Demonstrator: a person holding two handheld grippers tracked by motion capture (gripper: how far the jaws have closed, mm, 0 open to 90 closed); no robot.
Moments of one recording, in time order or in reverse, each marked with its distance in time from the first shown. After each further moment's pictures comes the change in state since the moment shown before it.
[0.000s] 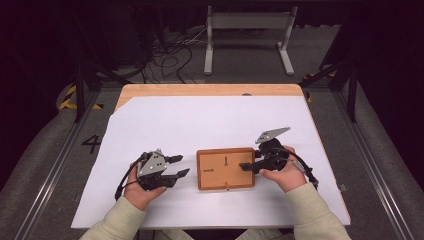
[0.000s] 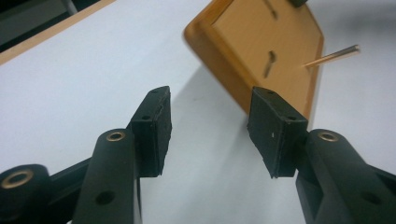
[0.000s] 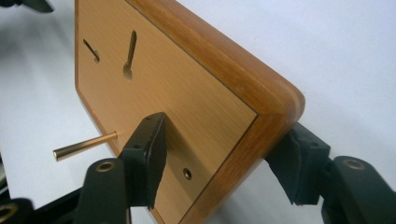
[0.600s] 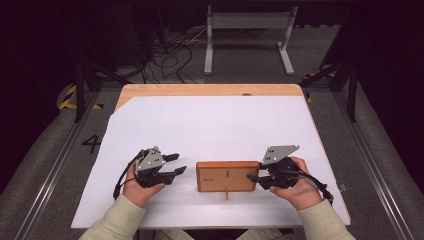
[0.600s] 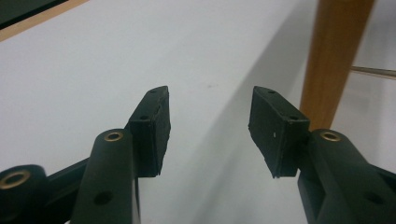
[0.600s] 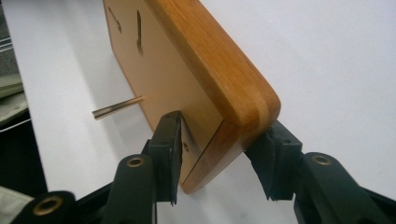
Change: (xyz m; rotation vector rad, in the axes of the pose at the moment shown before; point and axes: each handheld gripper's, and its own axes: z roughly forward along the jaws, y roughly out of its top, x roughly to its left) left arm 0.010 -0.006 0.002 0.026 0.008 -0.061; right arm 0.039 -0.020 -0.033 -0.011 -0.059 -0.227
